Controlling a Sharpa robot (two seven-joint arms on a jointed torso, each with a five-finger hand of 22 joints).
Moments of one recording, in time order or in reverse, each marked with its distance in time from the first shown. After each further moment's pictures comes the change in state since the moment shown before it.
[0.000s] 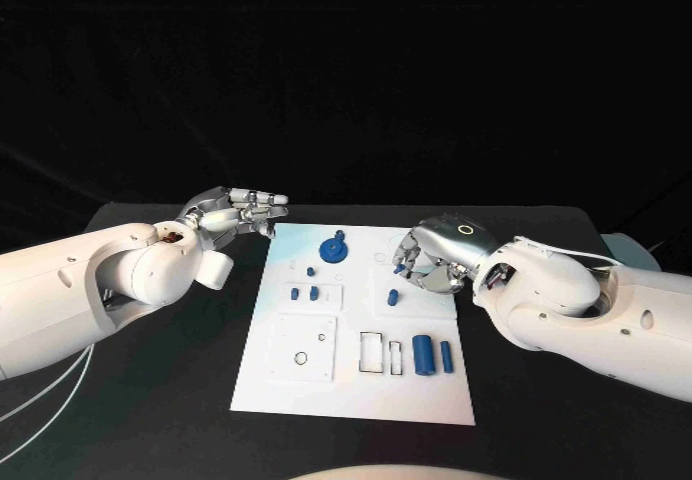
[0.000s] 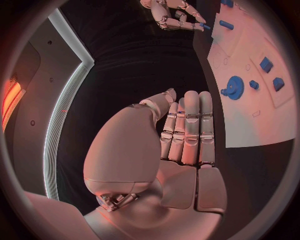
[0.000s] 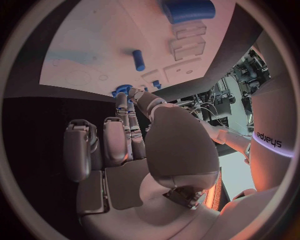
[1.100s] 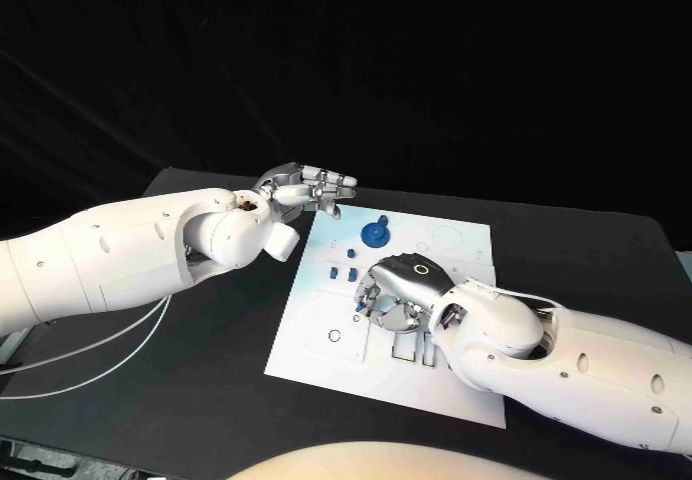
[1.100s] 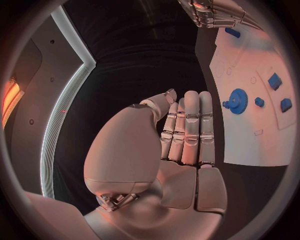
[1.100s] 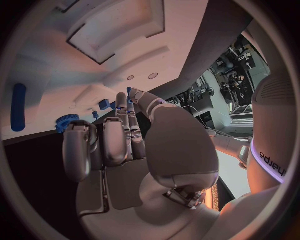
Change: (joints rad) left arm 0.000 0.064 -0.001 -0.012 0.000 0.001 -0.007; left_hand 0.004 0.004 0.000 0.000 0.000 0.000 0.000 0.000 0.000 -0.007 0.000 0.005 0.001 0.000 0.000 0.000 -0.001 0.000 0.000 0.000 0.000 -0.001; right arm -0.125 0.292 -0.023 -0.105 0.016 0.018 0.010; right_hand -0.006 0.006 -0.003 0.009 -0.008 -0.005 0.000 -0.012 0.021 0.000 0.000 -0.005 0.001 0.000 0.000 0.000 -0.003 0.000 0.000 0.000 0.000 0.000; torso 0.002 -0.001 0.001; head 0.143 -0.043
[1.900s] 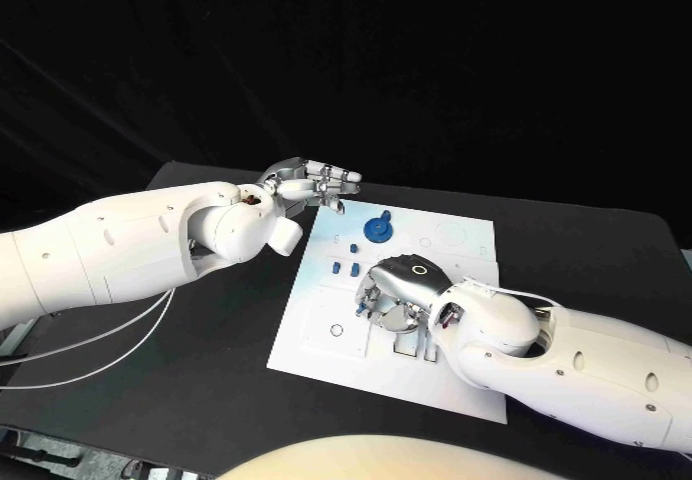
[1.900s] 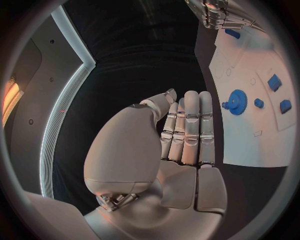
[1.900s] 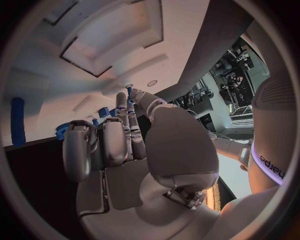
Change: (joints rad) left arm 0.000 0.001 0.000 0.001 0.000 0.001 -0.006; left_hand 0.000 0.000 -0.003 -0.003 0.000 0.000 0.000 0.000 0.000 0.000 0.000 0.000 0.001 0.000 0.000 0.000 -0.001 0.000 0.000 0.000 -0.006 -0.001; right arm -0.011 0.016 -0.003 -0.018 -0.001 0.034 0.003; right_hand 0.000 0.000 -0.003 0.003 -0.003 -0.007 0.000 0.001 0.006 0.000 0.000 0.000 0.001 0.000 0.000 0.000 0.000 0.000 0.000 0.000 0.000 0.001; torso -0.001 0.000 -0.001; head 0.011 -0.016
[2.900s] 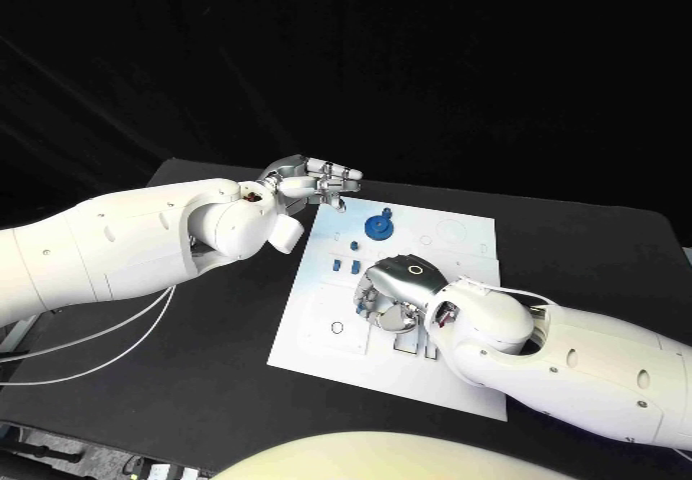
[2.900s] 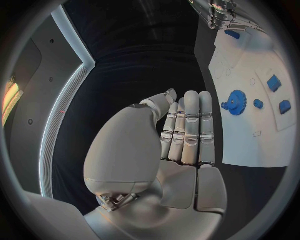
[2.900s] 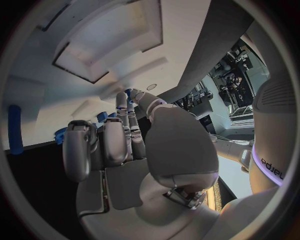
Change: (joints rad) left arm 0.000 0.000 0.000 0.001 0.000 0.001 -0.005; left_hand 0.000 0.000 0.000 0.000 0.000 0.000 0.000 0.000 0.000 0.000 0.000 0.007 0.000 -0.004 0.003 0.000 0.000 0.000 0.000 0.000 0.000 0.000; right arm -0.007 0.019 -0.001 -0.017 -0.002 0.022 0.000; right_hand 0.000 0.000 0.000 0.000 -0.001 -0.005 -0.002 0.000 -0.001 0.000 0.000 0.000 0.000 0.000 0.000 0.004 0.000 0.000 0.000 0.000 0.000 0.000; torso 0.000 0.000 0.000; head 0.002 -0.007
